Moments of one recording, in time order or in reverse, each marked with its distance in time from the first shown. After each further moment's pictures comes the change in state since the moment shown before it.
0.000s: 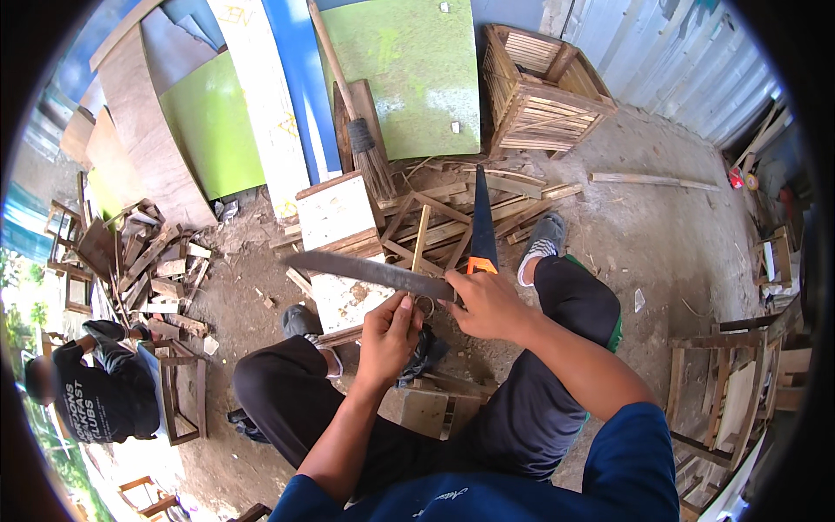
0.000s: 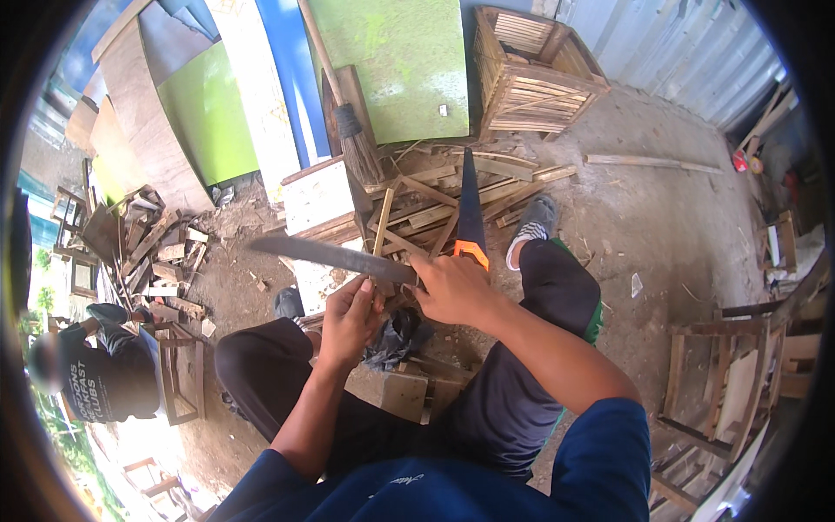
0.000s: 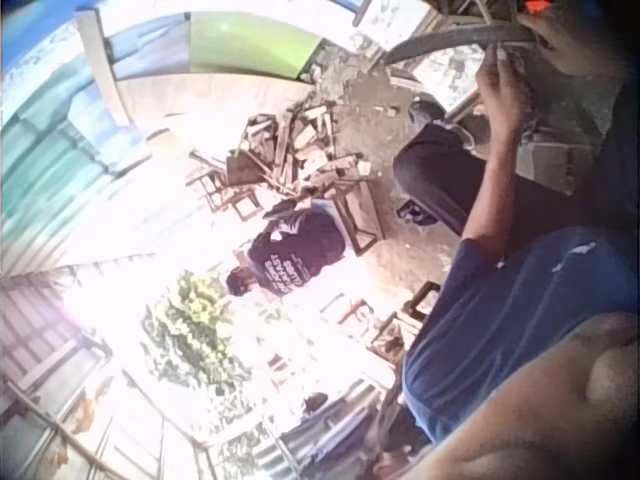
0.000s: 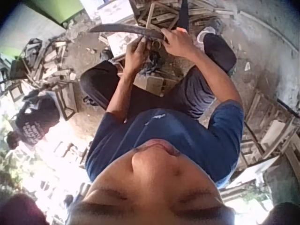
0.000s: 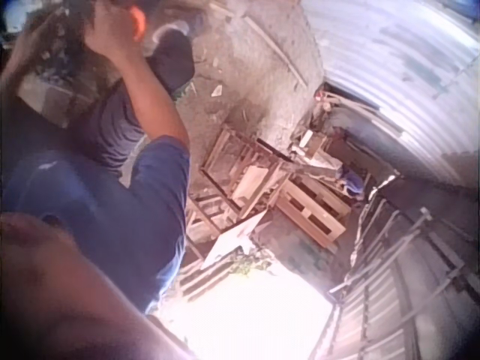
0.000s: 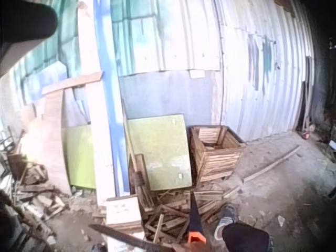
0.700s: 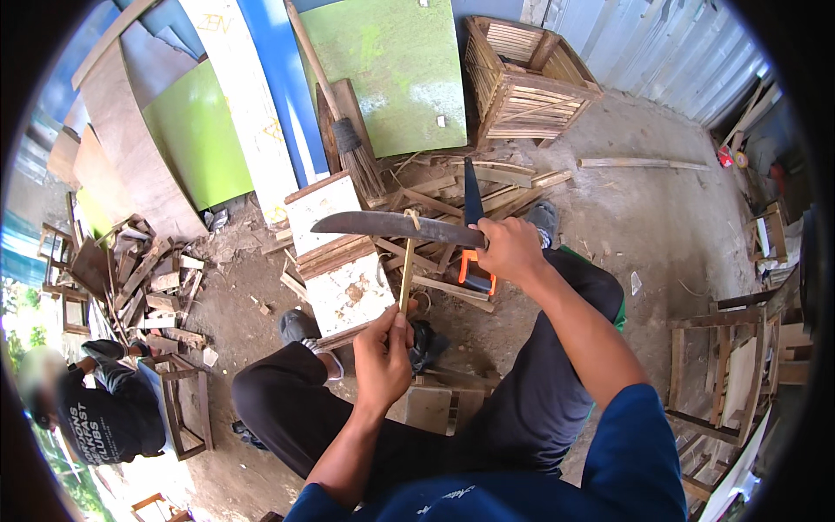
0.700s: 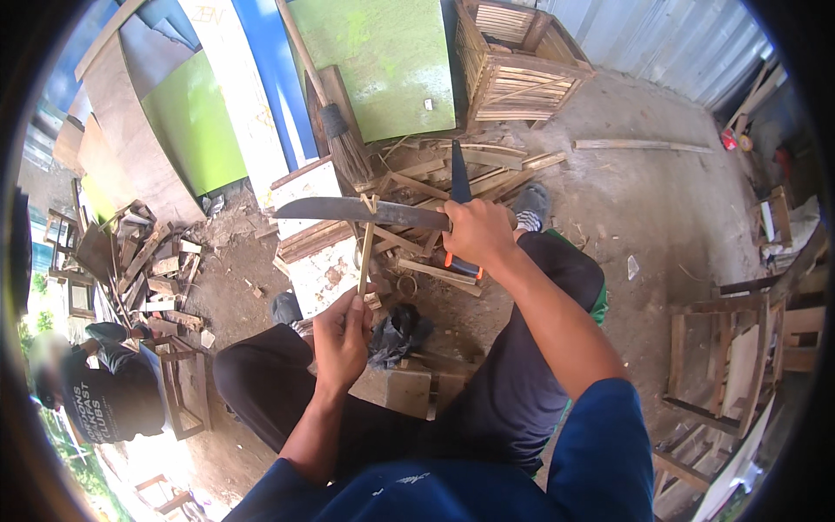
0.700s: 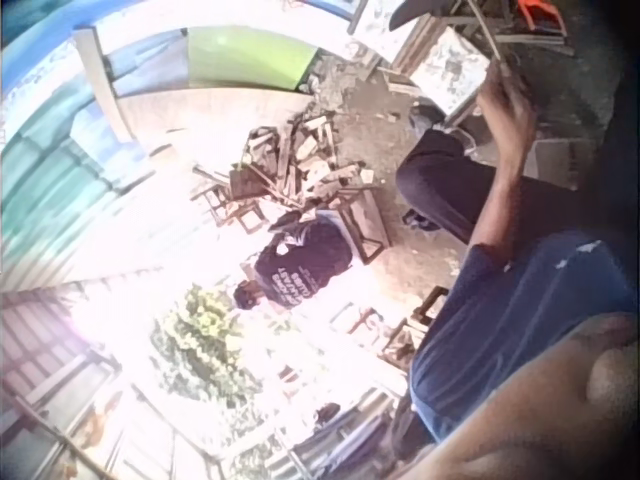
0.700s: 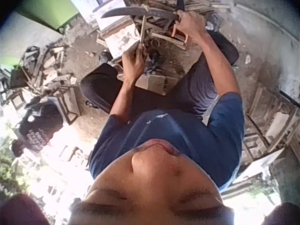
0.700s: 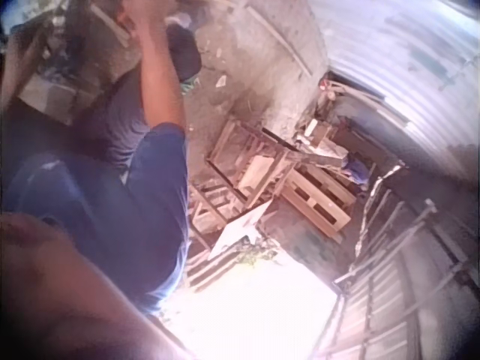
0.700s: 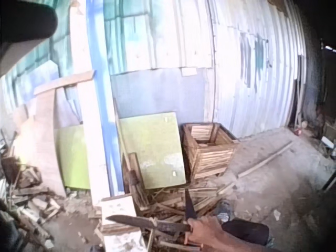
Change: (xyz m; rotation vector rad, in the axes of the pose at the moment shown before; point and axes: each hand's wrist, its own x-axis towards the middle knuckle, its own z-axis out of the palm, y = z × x) left_hand -0.030 0.011 0.005 0.371 0.139 0.183; right_hand 0.026 0.072 -0.010 -0.199 0.279 0.282
